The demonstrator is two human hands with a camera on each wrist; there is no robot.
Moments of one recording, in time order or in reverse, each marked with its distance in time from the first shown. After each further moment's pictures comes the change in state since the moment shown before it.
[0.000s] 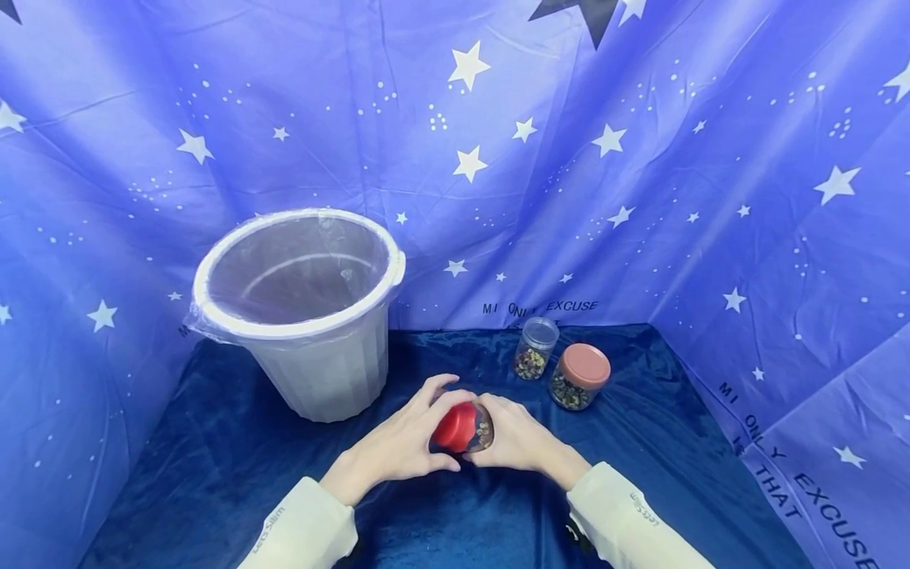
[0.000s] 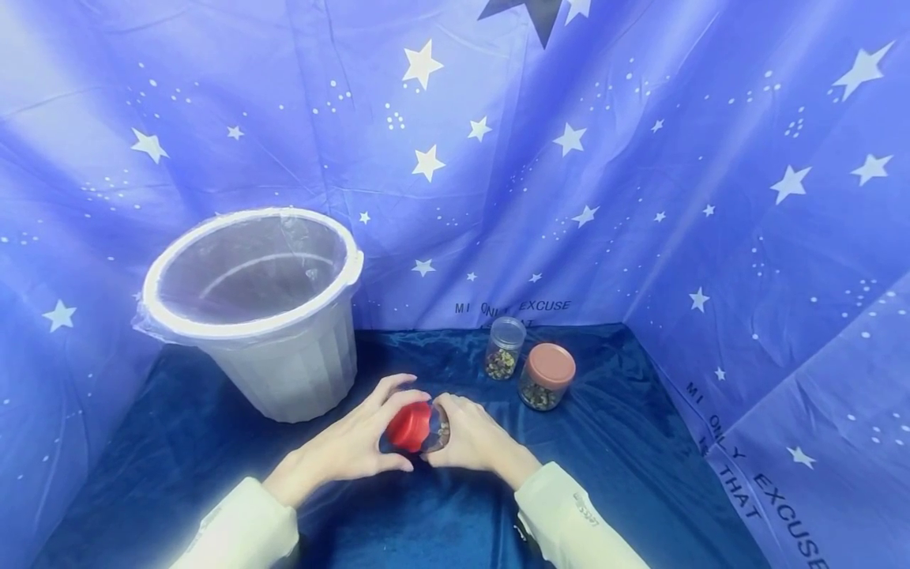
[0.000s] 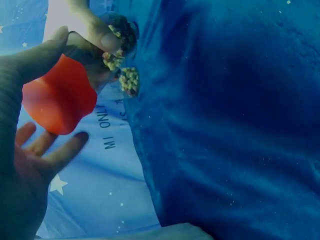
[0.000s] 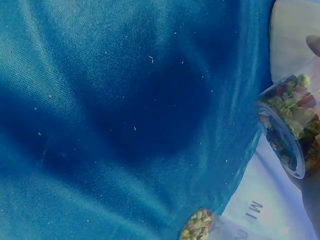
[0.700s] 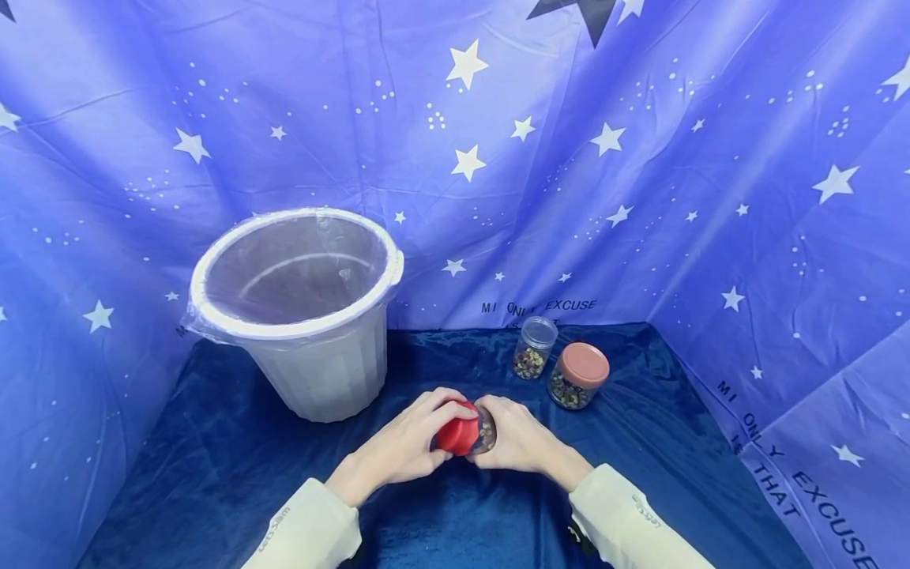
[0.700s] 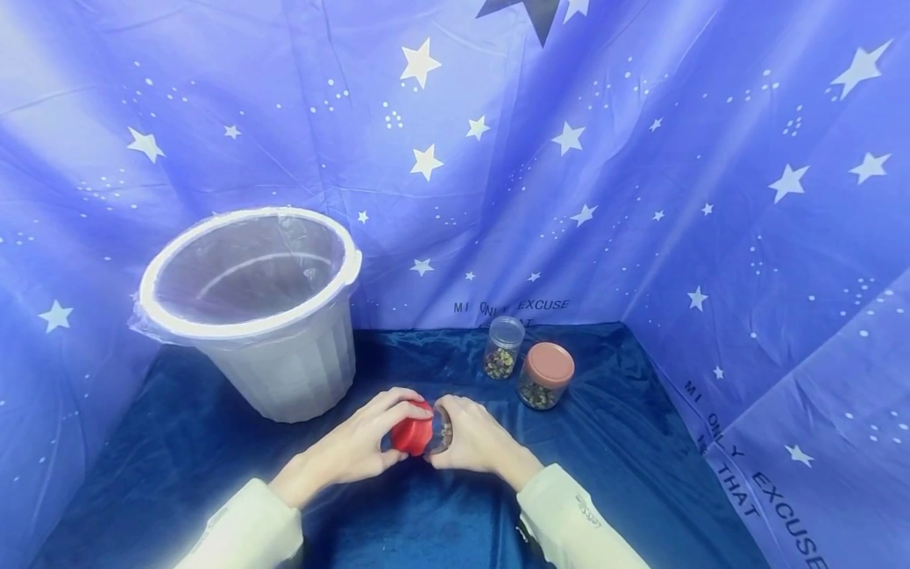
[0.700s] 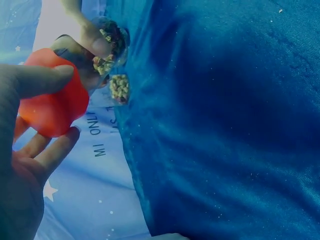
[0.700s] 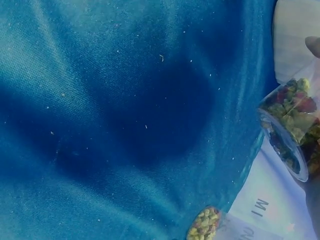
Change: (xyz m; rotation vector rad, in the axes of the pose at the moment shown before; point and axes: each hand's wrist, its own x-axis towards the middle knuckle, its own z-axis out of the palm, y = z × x) left_hand 0.001 -0.004 0.009 0.039 0.051 0.089; right_hand -0.004 0.005 0.002 -0.037 0.040 -0.020
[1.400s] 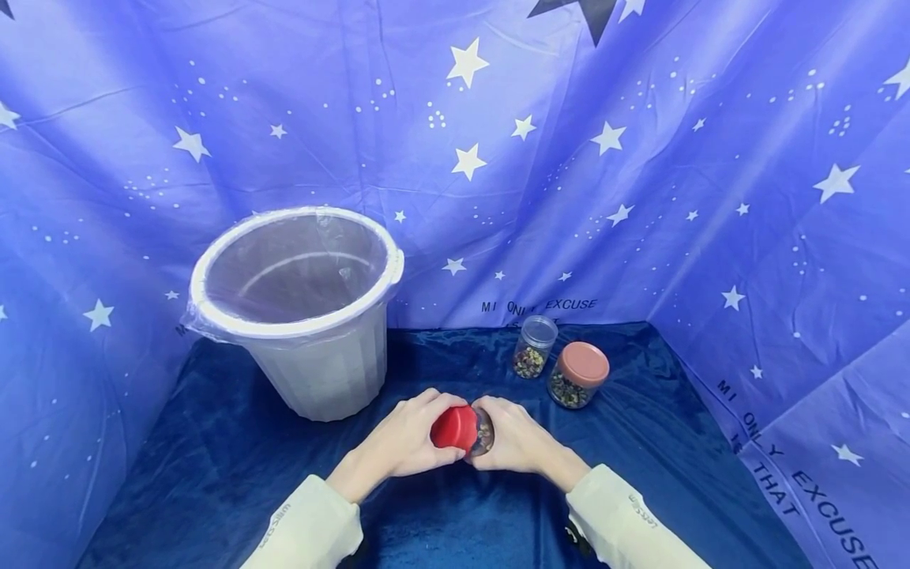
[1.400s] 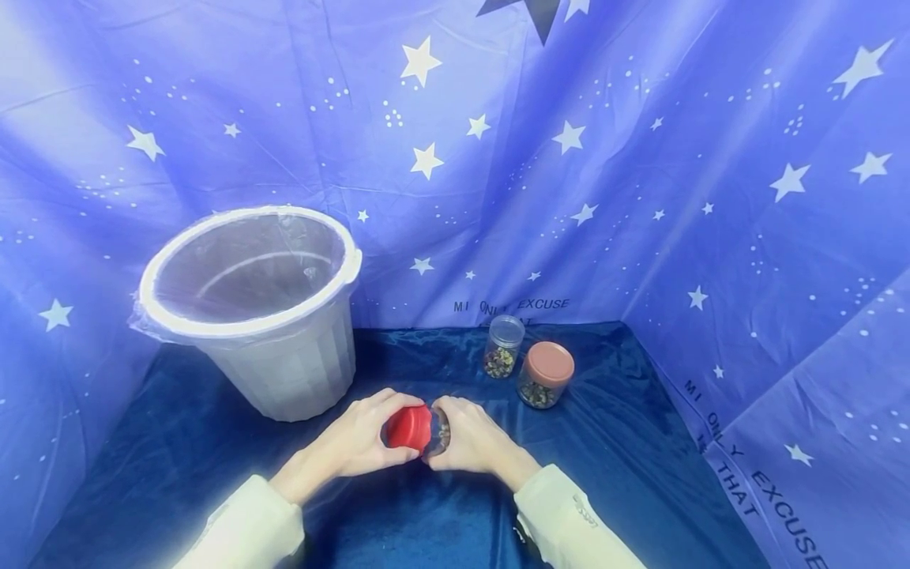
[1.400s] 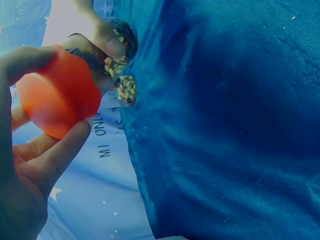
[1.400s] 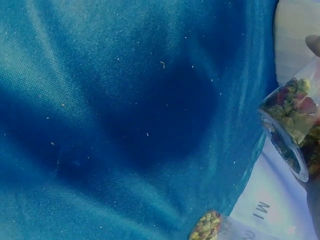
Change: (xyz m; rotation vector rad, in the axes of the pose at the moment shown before) left_hand 0.004 0.008 -0.003 0.014 -0.039 -0.267; right_hand 0.000 -0.002 0.003 0.021 -0.016 0.001
